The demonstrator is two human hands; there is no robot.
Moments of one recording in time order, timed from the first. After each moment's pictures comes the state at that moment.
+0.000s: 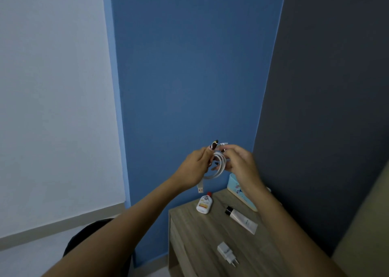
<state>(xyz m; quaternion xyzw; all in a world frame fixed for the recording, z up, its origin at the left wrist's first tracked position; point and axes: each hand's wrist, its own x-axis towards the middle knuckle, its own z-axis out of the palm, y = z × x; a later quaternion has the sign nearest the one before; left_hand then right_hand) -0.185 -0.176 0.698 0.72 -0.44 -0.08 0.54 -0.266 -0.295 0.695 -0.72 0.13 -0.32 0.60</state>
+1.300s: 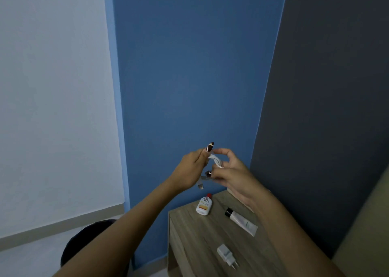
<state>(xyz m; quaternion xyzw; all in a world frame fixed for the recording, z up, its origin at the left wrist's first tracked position) -0.170 -0.173 0.688 0.72 -0.46 -0.01 0.52 -0.265 -0.286 0.690 -0.70 0.09 -0.14 0.70</state>
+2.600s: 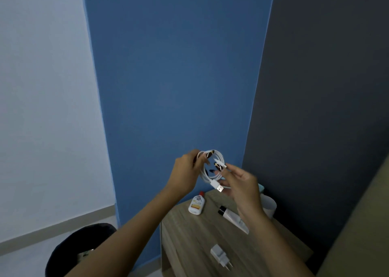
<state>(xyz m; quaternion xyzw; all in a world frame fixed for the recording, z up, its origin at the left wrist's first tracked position) -0.158 -0.210 0.665 0.76 -0.41 0.06 0.50 -0.267 -0.317 0.641 -0.60 0.18 -0.34 0.70</state>
